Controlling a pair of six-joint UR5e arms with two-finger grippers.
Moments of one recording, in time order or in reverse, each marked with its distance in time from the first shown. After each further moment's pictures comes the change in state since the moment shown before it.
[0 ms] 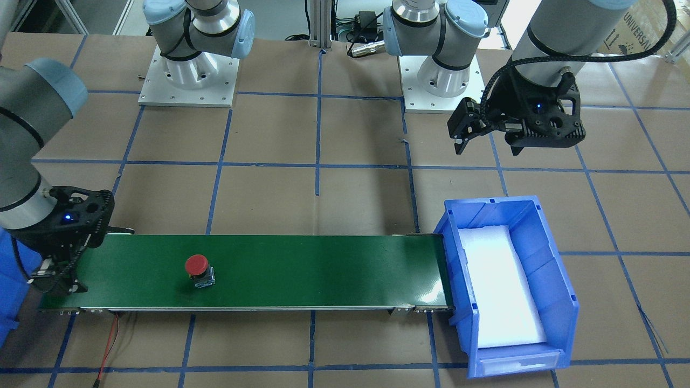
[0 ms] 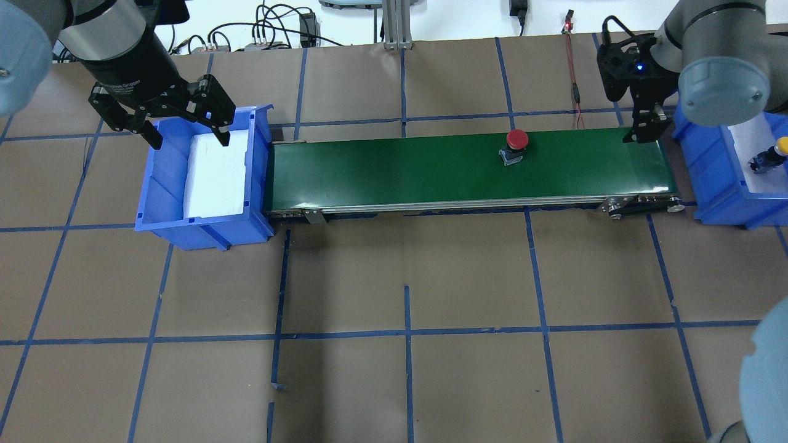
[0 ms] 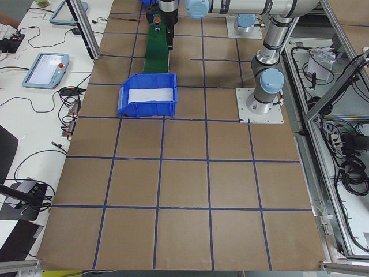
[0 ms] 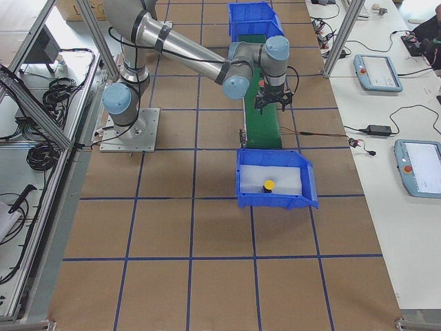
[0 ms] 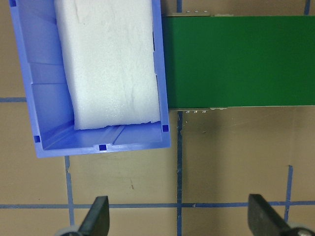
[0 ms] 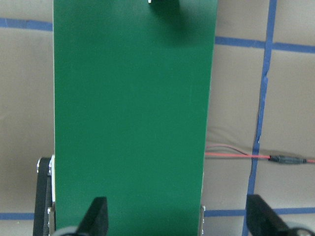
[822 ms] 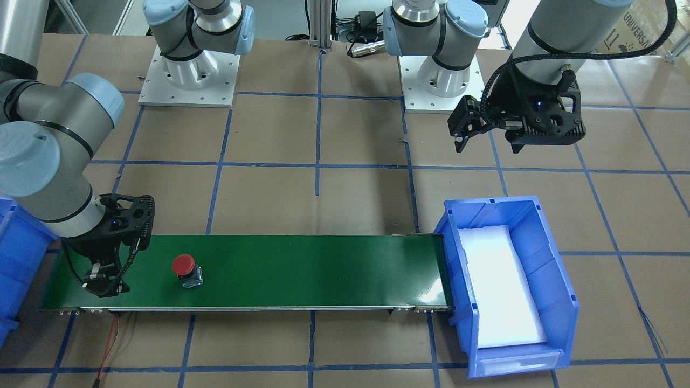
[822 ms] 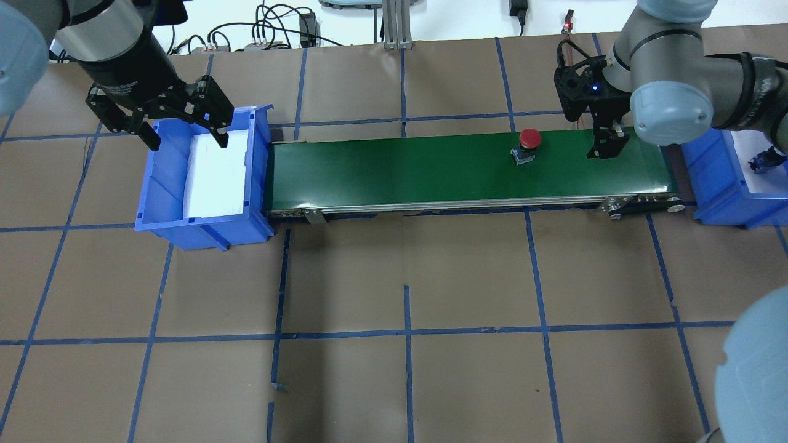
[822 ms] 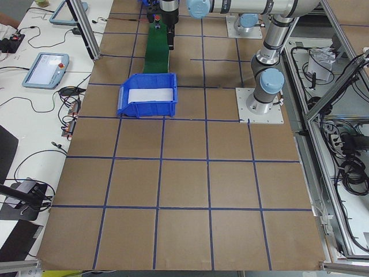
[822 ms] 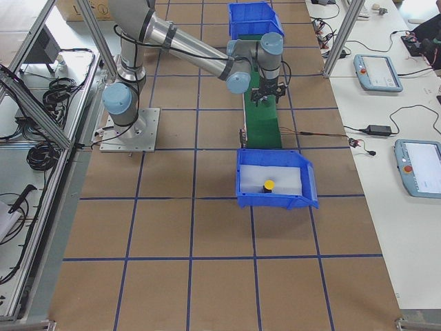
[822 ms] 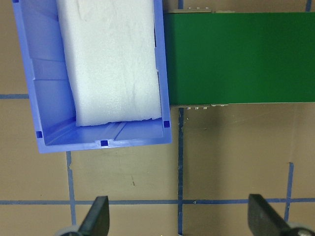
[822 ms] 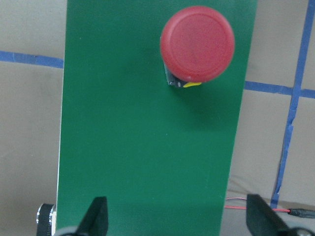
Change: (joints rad) left arm 0.001 0.001 0.000 -0.003 -0.001 -0.001; right arm 0.057 0.030 0.044 -0.045 -0.008 0.002
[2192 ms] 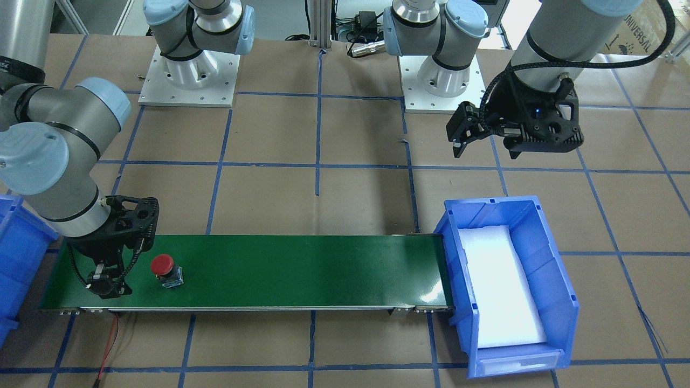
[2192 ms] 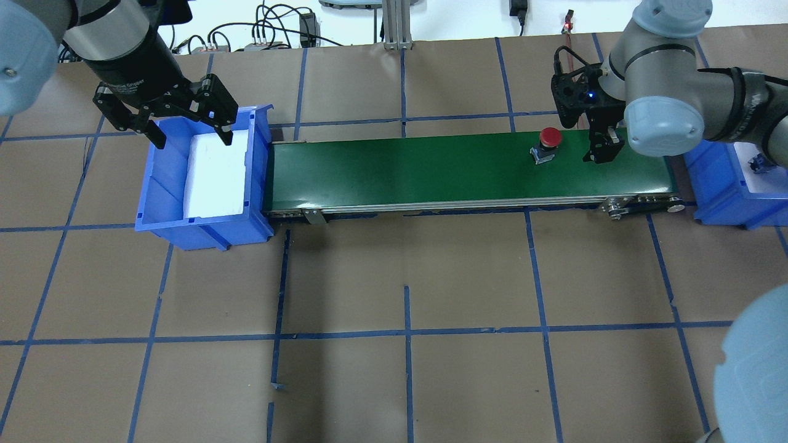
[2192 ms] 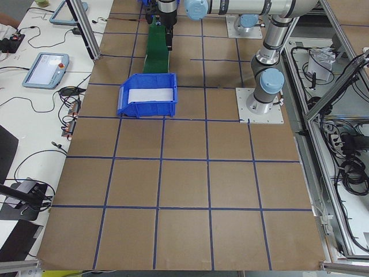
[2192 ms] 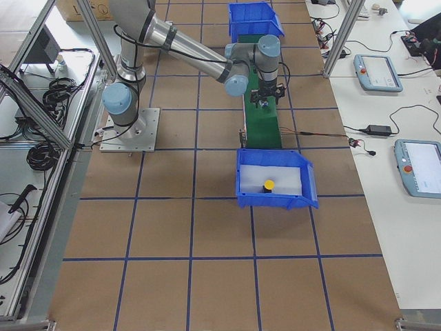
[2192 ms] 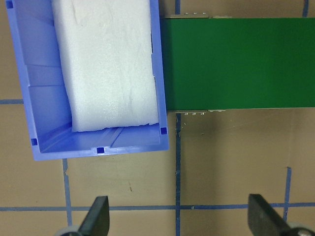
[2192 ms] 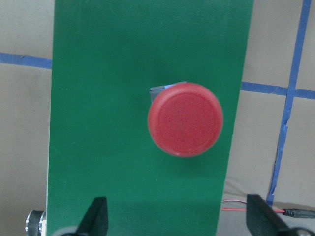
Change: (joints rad) left arm -0.001 -0.011 -0.001 0.012 -0.008 0.001; right arm 0.002 -0.001 0.021 -0.052 0.005 0.008
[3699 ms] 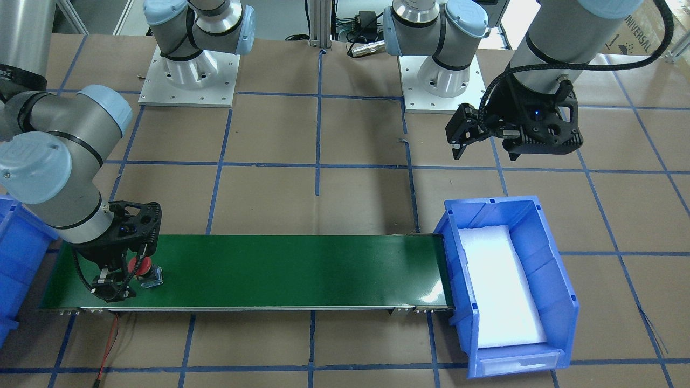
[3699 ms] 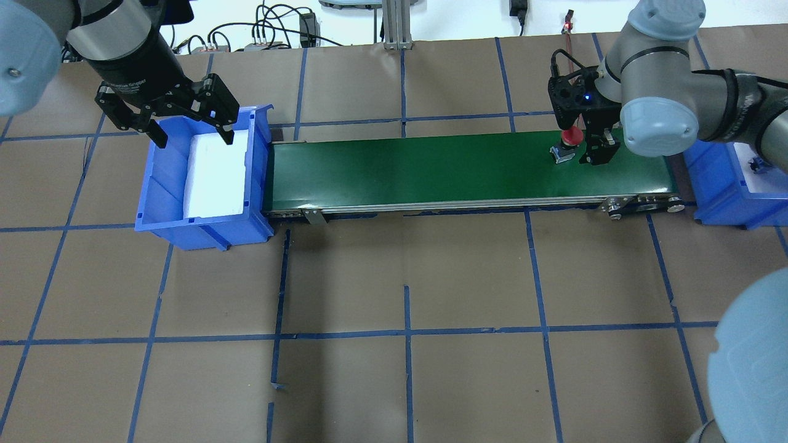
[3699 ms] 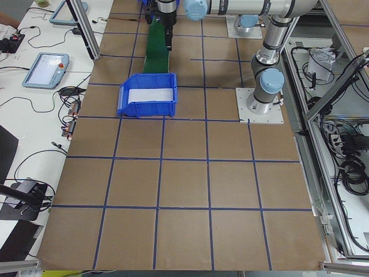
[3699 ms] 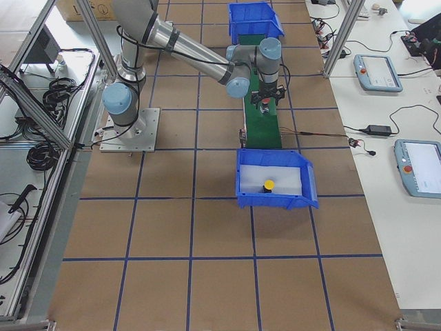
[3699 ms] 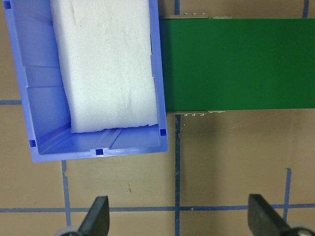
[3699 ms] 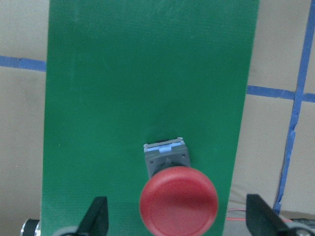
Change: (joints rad) left arm -0.002 -0.005 0.000 0.008 0.000 -0.001; right arm 0.001 0.022 -0.005 0.001 0.006 -0.001
